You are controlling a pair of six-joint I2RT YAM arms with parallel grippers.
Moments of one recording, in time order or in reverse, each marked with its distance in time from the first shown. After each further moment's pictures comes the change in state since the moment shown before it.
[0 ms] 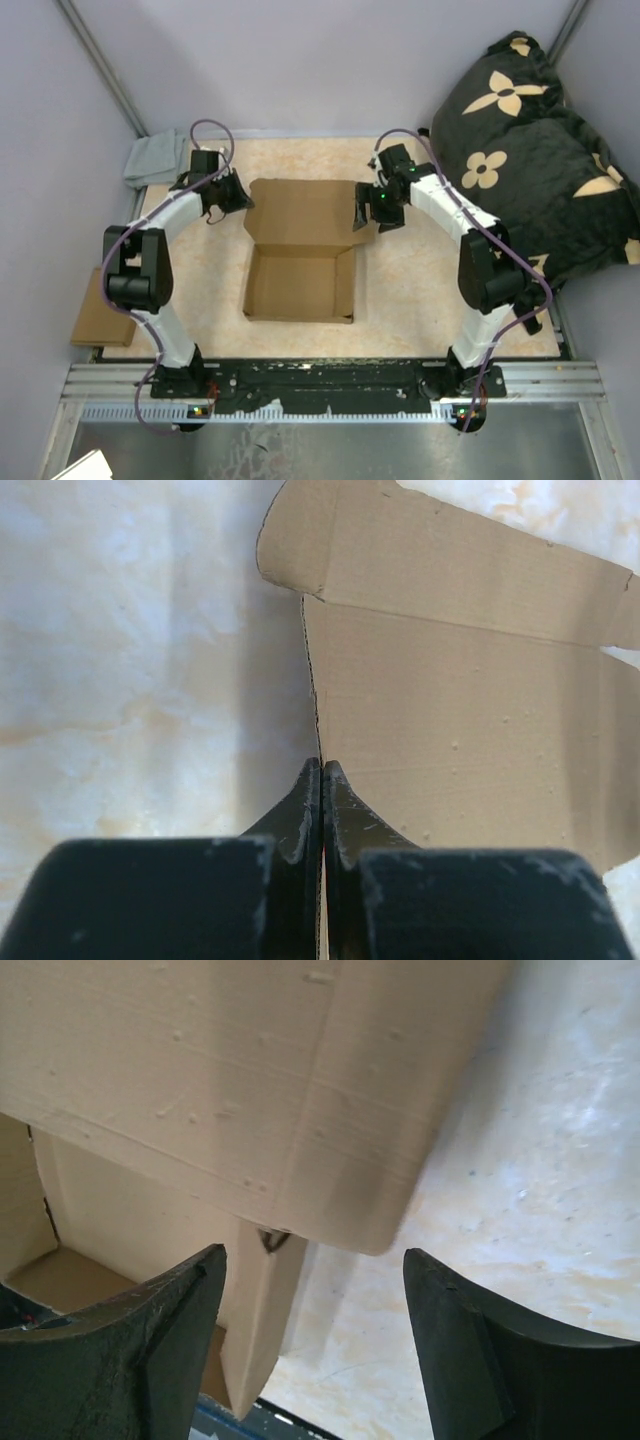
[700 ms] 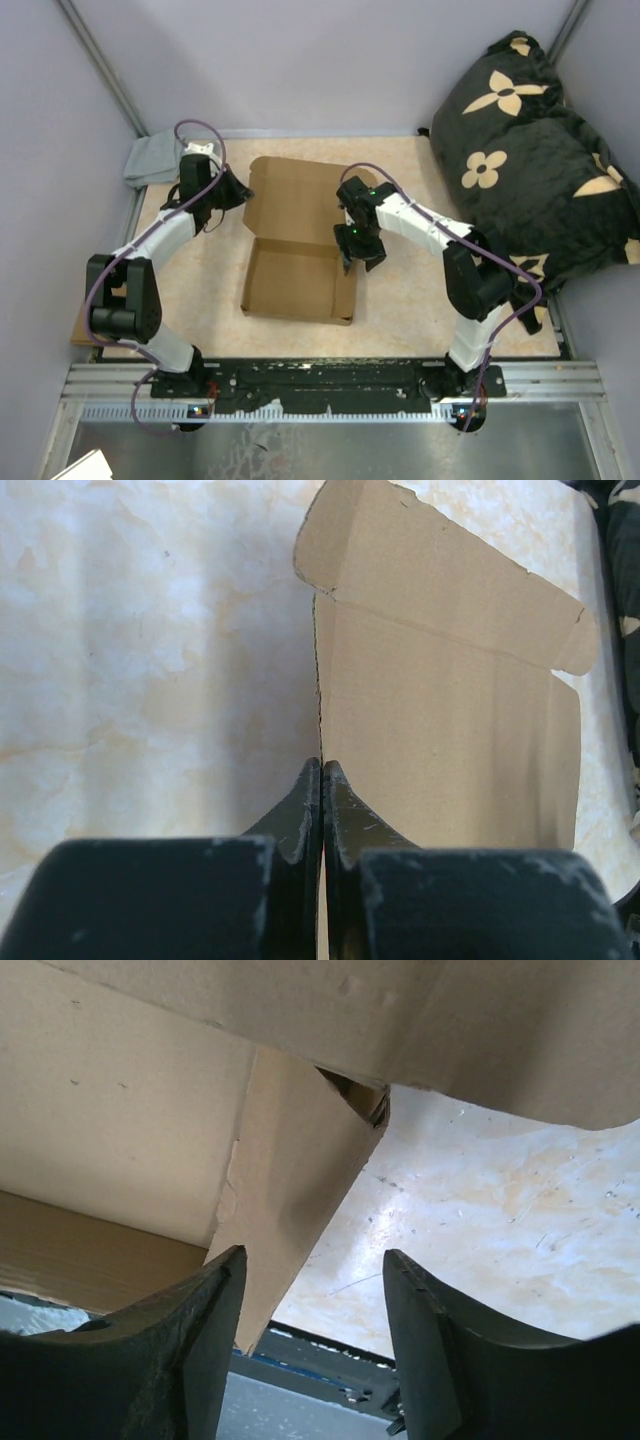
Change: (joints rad) left arm -0.020 -0.236 -0.231 0.271 0.007 -0.072; right arm 0.259 0.000 -0.055 -0.218 0.129 0.065
